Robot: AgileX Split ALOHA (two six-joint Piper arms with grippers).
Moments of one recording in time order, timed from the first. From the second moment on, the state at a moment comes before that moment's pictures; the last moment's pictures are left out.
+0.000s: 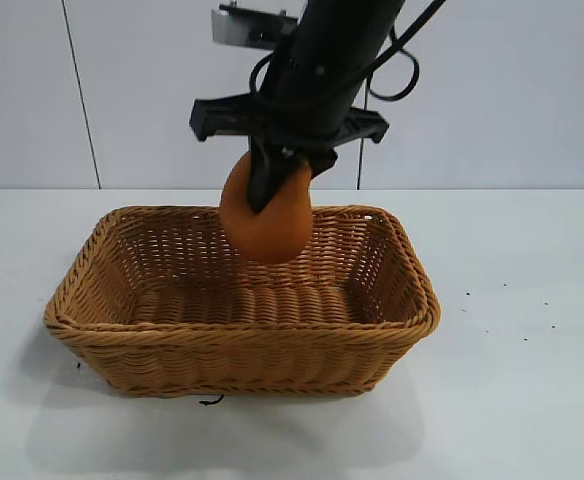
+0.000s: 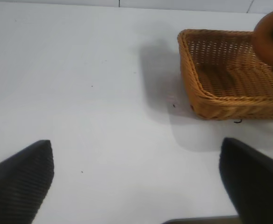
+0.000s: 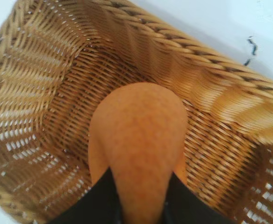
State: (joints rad) left arm -0.05 0.00 -0.50 -0.05 1.06 -0.03; right arm 0.64 2.19 -1.61 0.19 0.75 -0.05
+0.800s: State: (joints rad) left arm -0.05 0.00 -0.50 -0.05 1.06 -0.03; right arm 0.64 2.16 -2.01 0.09 1.15 -0.02
